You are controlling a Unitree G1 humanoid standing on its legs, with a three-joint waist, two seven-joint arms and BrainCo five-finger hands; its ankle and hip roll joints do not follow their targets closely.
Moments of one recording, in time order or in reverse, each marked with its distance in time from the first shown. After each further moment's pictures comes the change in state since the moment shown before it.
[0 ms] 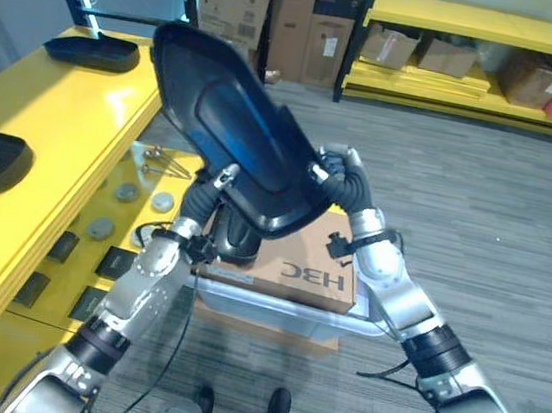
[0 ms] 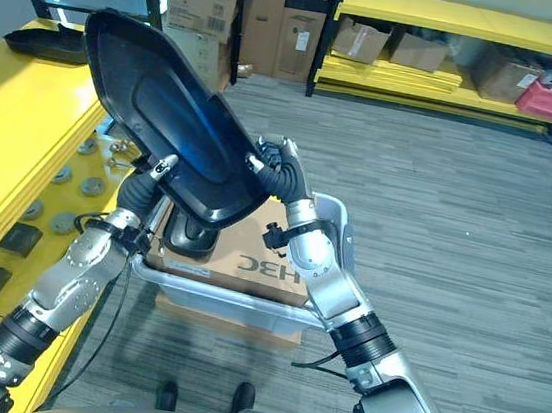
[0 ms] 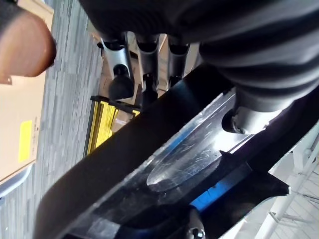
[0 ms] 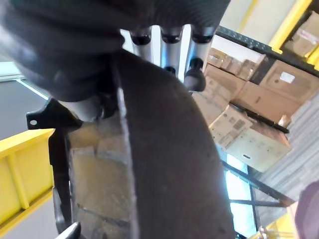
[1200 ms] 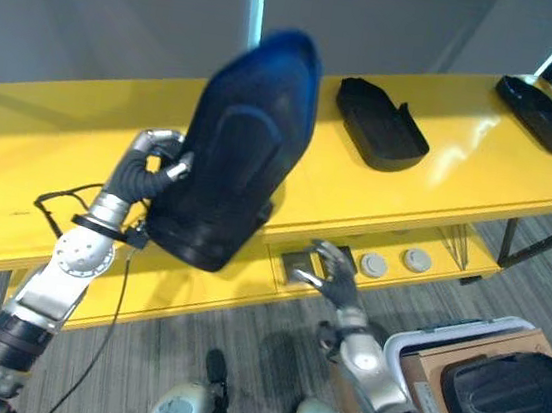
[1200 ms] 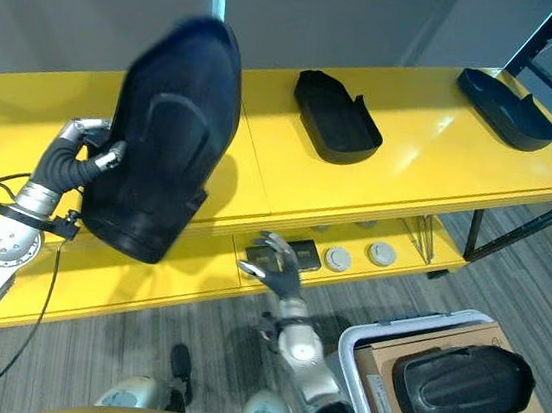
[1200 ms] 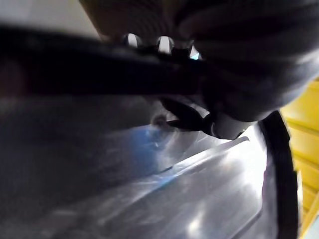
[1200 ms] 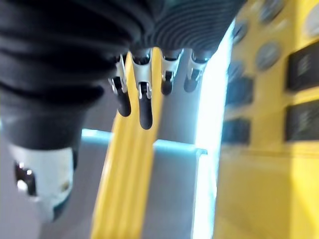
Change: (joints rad) left arm 0.029 0.327 0.182 -0.067 0.555 -0.187 0.021; right arm 0.473 0.114 -0.134 0.385 0.211 -0.216 0.010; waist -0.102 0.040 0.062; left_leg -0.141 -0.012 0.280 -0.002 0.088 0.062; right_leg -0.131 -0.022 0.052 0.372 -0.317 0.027
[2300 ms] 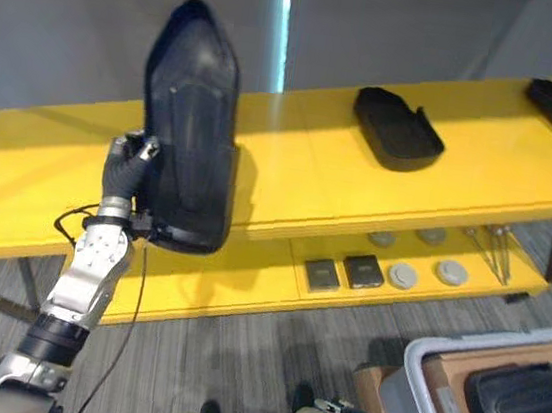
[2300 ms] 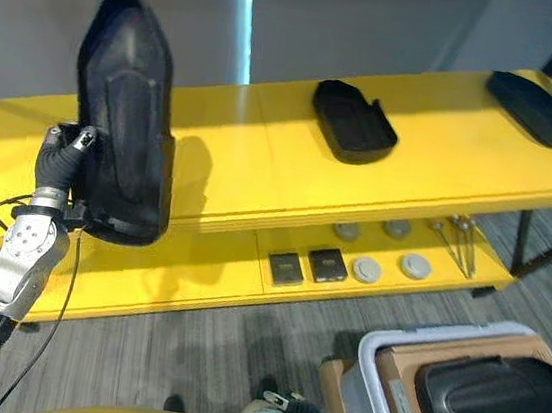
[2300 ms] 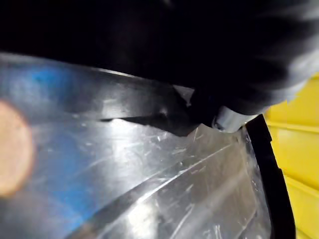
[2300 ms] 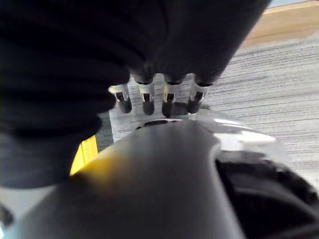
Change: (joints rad) left arm -0.040 -0.253 0.075 0.159 -0.364 0.127 0.165; right arm -0.026 0.067 -0.048 0.691 0.040 0.397 0.499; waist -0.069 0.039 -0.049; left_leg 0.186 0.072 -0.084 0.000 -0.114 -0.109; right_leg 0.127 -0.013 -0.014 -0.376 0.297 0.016
